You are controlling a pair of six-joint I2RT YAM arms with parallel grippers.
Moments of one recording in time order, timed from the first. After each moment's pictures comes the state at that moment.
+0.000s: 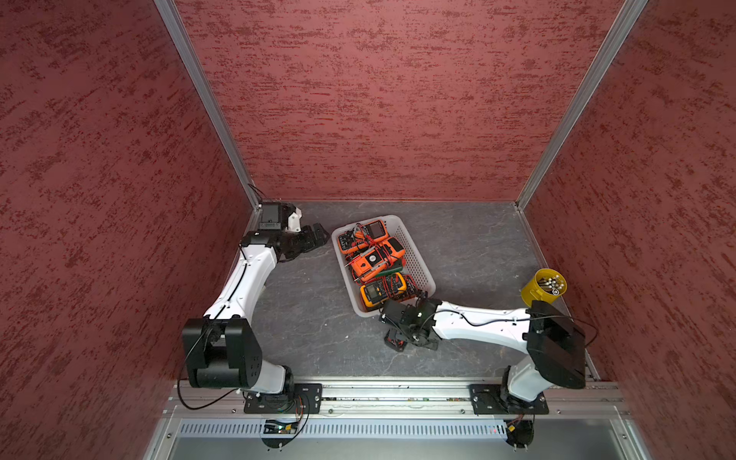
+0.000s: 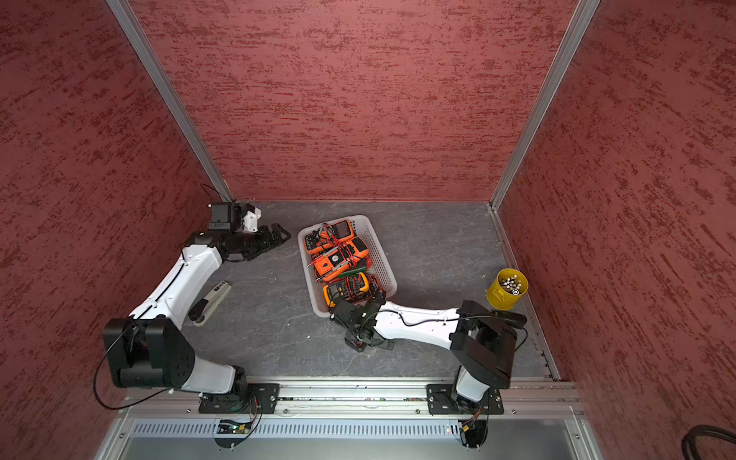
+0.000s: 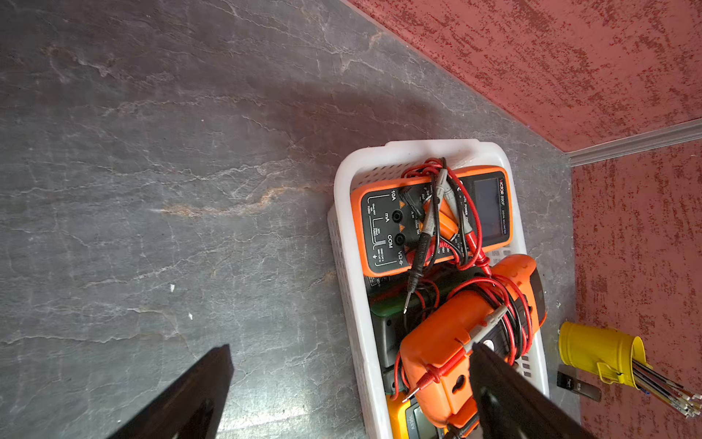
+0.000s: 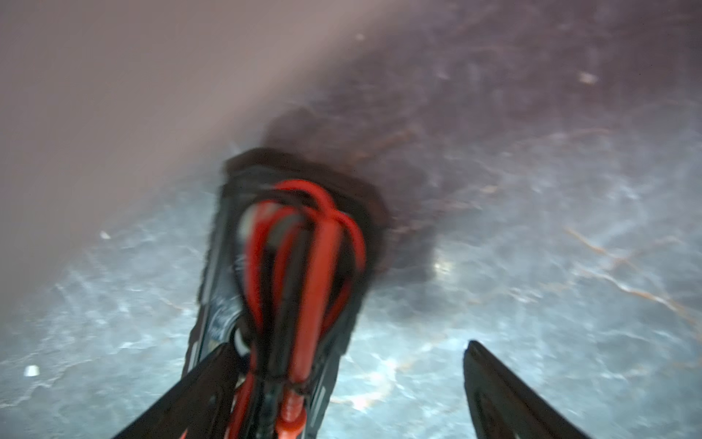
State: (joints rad) left arm 0.01 1.46 1.25 -0.68 0.38 -0.39; right arm 1.12 1.61 1.00 -0.86 0.20 1.39
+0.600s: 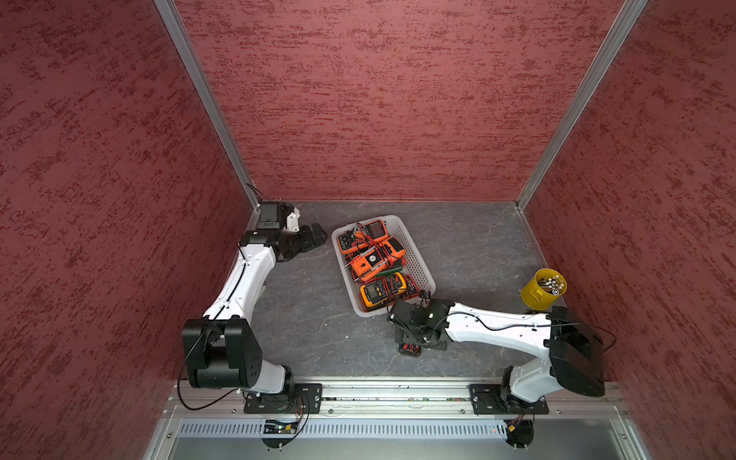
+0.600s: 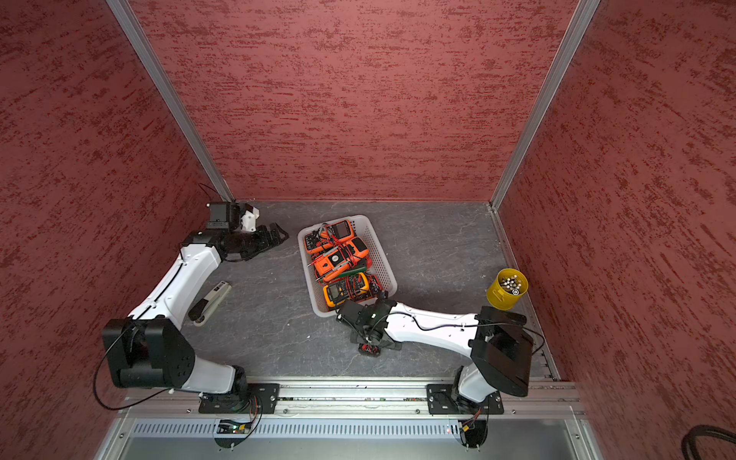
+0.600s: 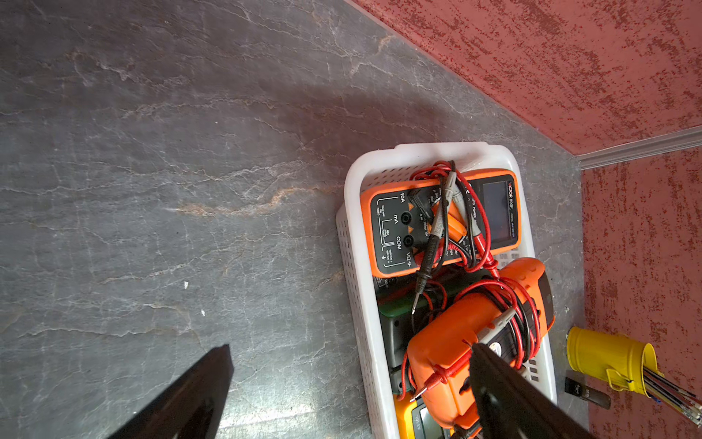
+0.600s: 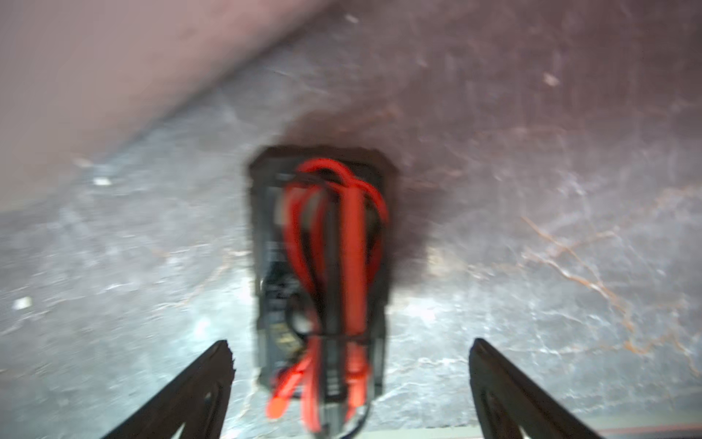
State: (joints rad) left arm 0.02 1.46 1.26 -0.70 0.36 -0.38; right arm 1.12 1.56 1.03 -0.87 0.18 1.24
